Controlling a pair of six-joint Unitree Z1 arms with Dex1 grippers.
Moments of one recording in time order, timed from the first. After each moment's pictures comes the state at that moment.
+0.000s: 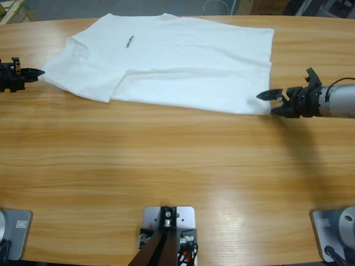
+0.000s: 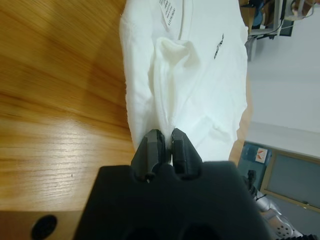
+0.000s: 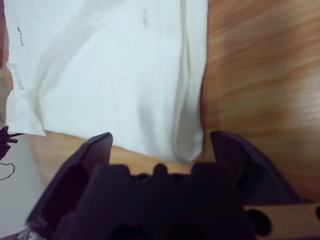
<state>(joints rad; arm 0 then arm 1) 0.29 1.81 -0.63 -0.22 -0.76 -0.60 0.12 1.72 -0.42 -0.34 0.47 0.65</state>
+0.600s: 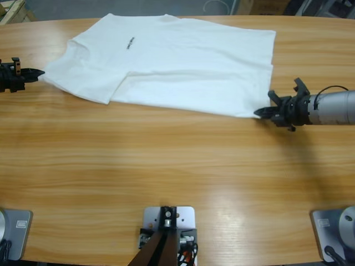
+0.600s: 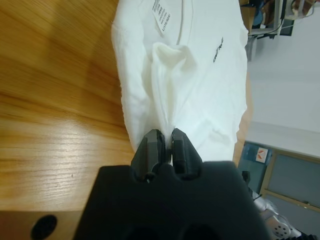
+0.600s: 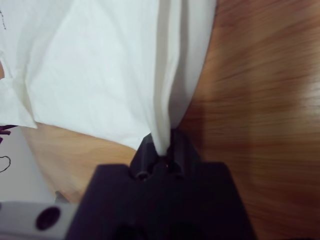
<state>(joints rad) 0.29 1.81 -0.63 -0.22 -0.76 -0.59 0.18 1.76 -0.40 -0.36 0.47 0.70</state>
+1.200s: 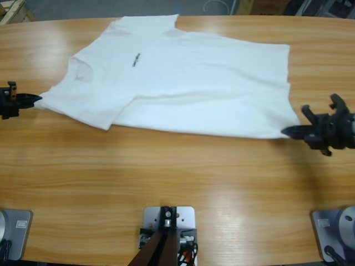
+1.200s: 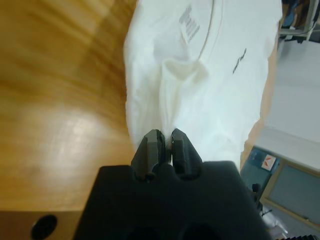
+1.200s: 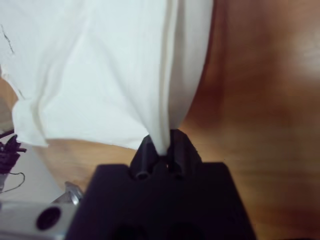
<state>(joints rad) 0.26 1.57 -0.49 -0.01 -0.65 -0.64 0.08 1.36 -0.40 0.17 0.47 0.70</state>
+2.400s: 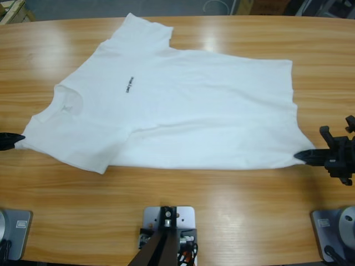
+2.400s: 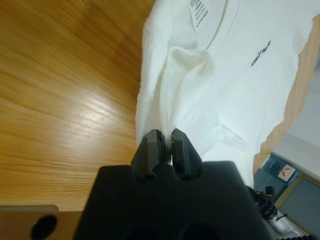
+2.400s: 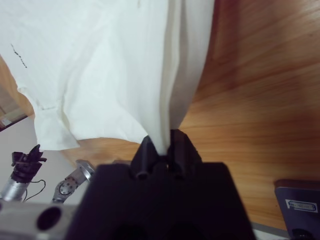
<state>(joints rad) 0.17 1.17 -0.48 0.48 -0.49 -0.72 0.05 1.23 -0.45 0.48 0.55 0.70</state>
